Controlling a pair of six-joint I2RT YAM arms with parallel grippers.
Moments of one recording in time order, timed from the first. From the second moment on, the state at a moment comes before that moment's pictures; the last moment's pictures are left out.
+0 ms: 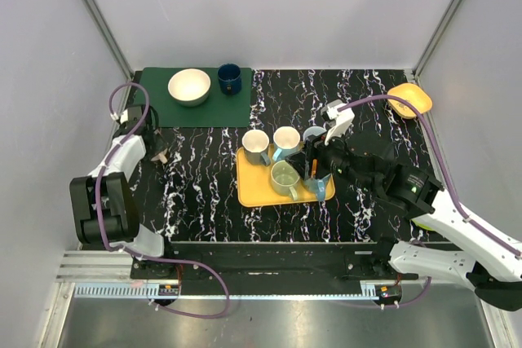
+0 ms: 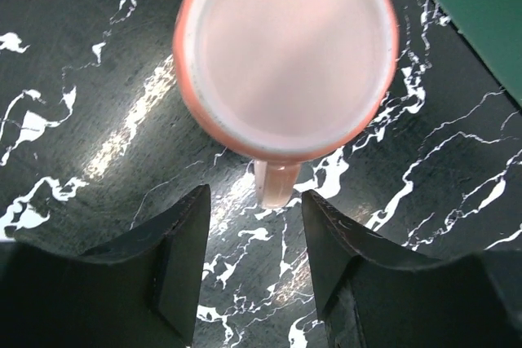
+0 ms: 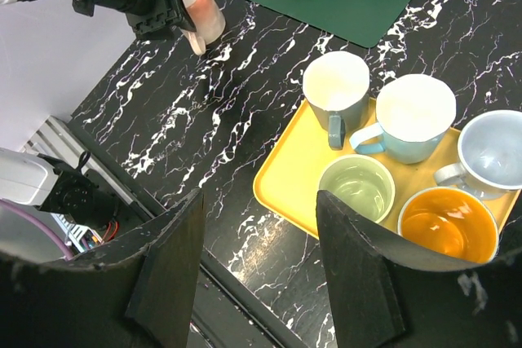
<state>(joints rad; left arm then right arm) 0.14 1.50 0.98 -0.49 -0.24 -0.56 0.97 0.93 1.17 -0.52 0.17 0.38</state>
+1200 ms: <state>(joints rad) 0.16 1.57 1.04 -0.46 -0.17 -0.57 0.97 0.94 1.12 -0.50 0.19 0.38</state>
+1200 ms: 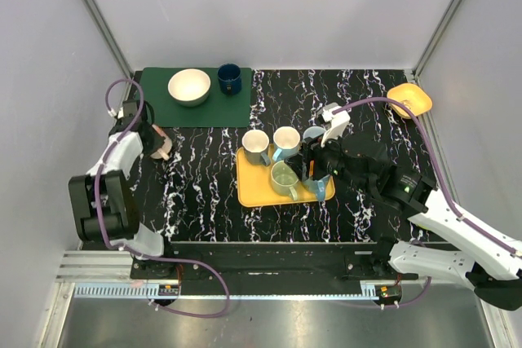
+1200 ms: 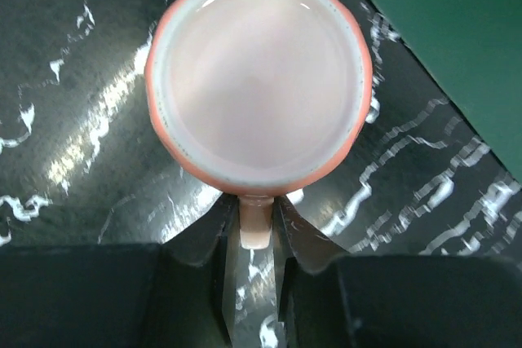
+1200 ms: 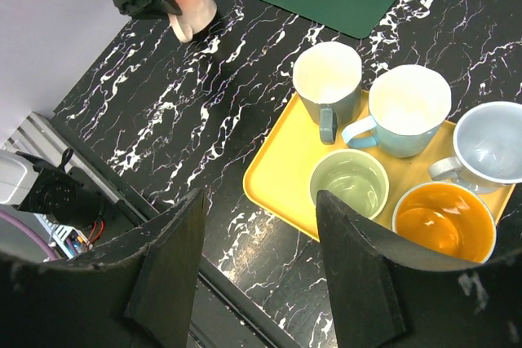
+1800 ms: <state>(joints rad) 0.03 0.81 0.73 -0.23 0.34 -0.89 0.97 1.02 1.10 -0.28 0.03 0.51</state>
